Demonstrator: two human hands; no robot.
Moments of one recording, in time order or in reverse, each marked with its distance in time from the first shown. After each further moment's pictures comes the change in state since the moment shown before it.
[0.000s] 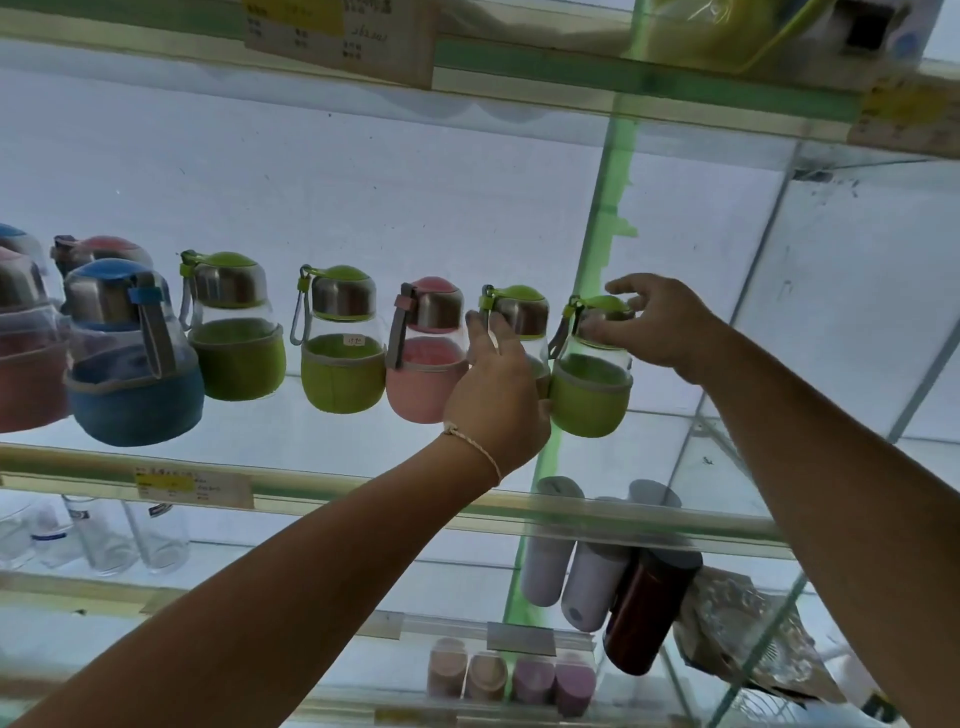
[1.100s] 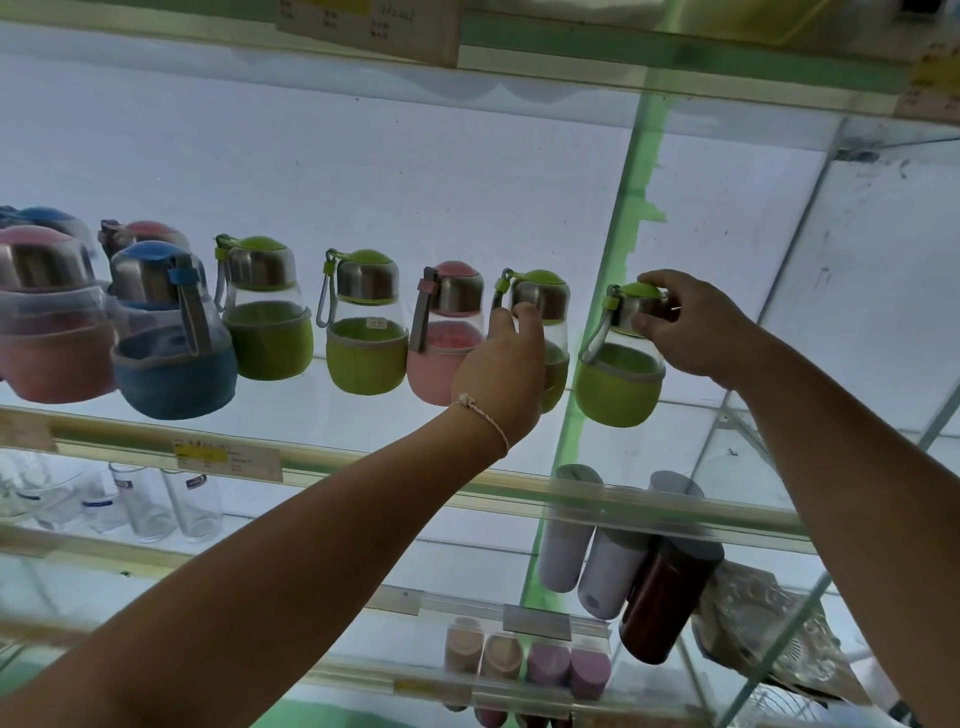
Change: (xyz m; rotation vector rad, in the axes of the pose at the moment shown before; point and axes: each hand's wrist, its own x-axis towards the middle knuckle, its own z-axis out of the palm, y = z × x) left_hand 0.012 -0.015 0.005 0.179 0.069 -0.015; right_hand 0.001 0.024 0.002 -0.017 -0.013 -0.086
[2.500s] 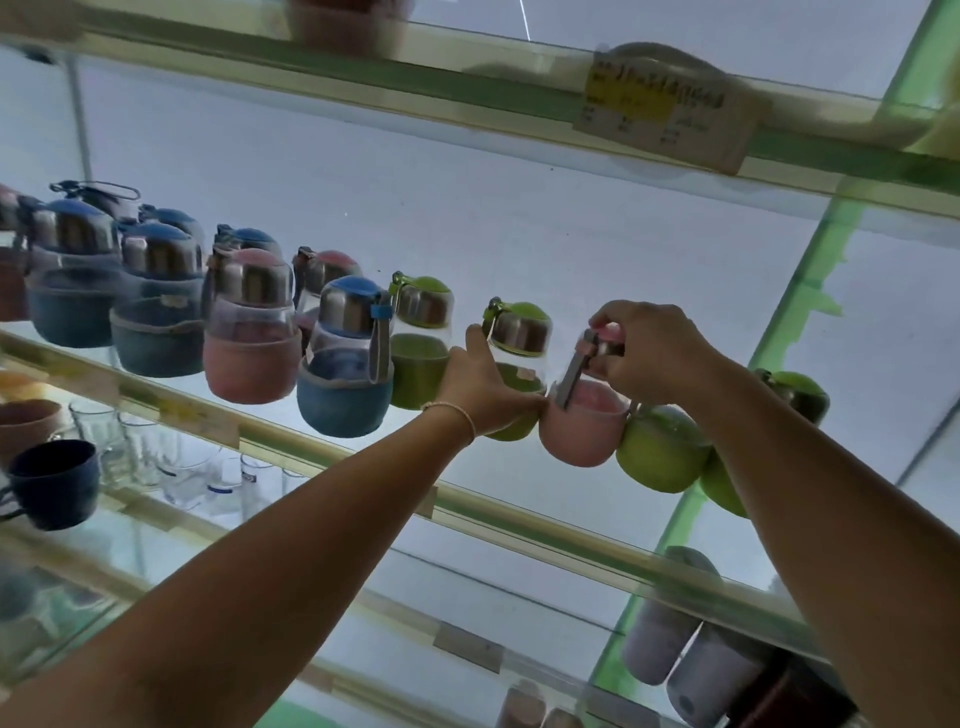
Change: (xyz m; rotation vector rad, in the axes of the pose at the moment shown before) left_hand 0.010 -0.161 -0.041 -0.467 0.025 -0.418; right_hand 0.012 -0.159 0.107 -0.486 -0.126 -0.296
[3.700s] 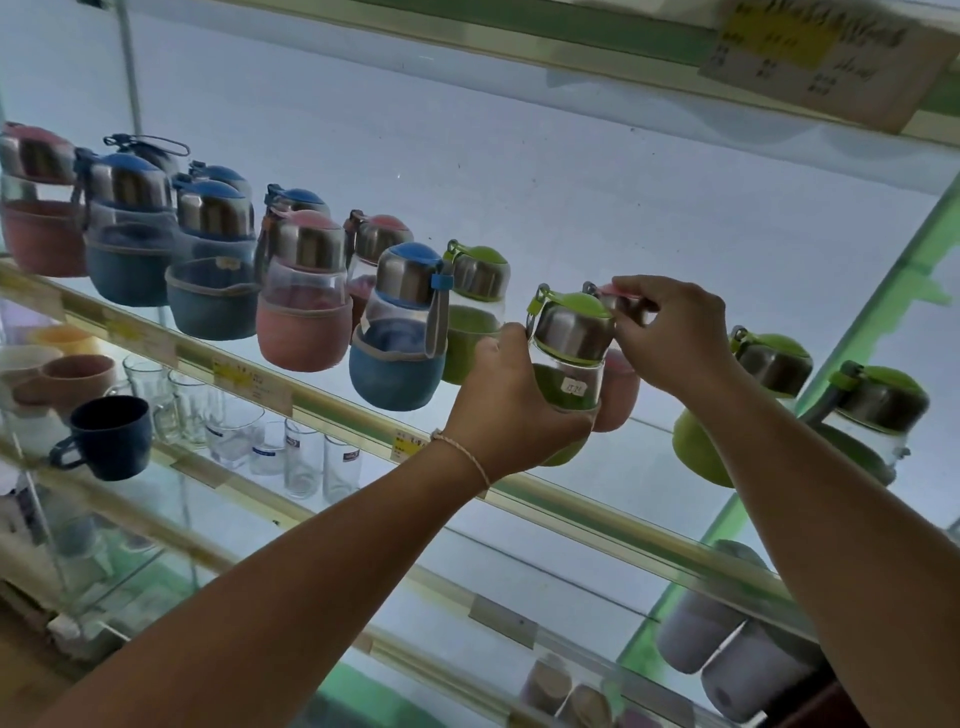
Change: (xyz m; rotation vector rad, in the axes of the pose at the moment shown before) left_hand -0.063 -0.009 -0.037 -0.108 0.040 0.162; right_hand 0.007 -0.035 0.039 0.390 0.273 -0.043
